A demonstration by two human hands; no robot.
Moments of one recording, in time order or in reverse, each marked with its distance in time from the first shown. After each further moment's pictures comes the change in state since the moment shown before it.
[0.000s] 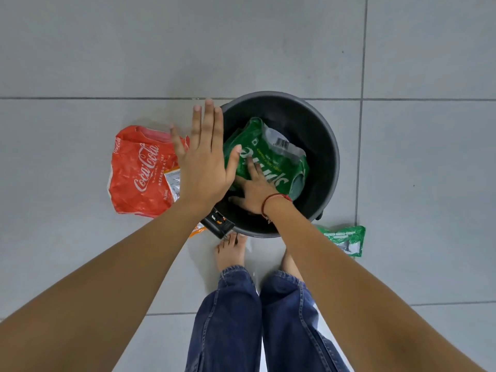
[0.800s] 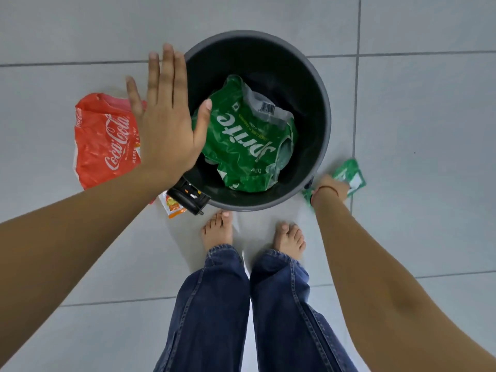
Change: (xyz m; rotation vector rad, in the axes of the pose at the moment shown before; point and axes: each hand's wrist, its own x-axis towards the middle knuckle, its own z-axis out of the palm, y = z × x) left_hand -0.002 0.000 0.006 -0.052 0.079 0.024; right_hand -0.047 0.134 0.049 1.465 0.832 1.075
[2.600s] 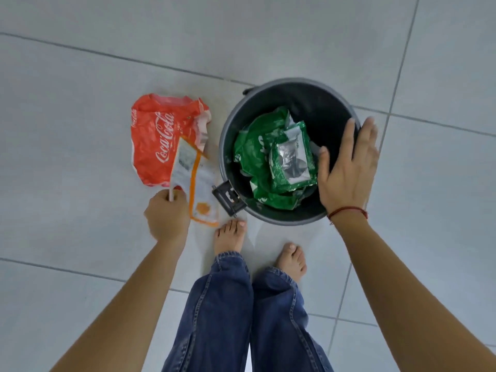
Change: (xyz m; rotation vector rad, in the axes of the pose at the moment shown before) left_hand -0.121 -0.037 -0.015 -0.483 -0.023 -1.201; right_hand -0.087 -0.064 0.009 -0.784 0.054 -1.593
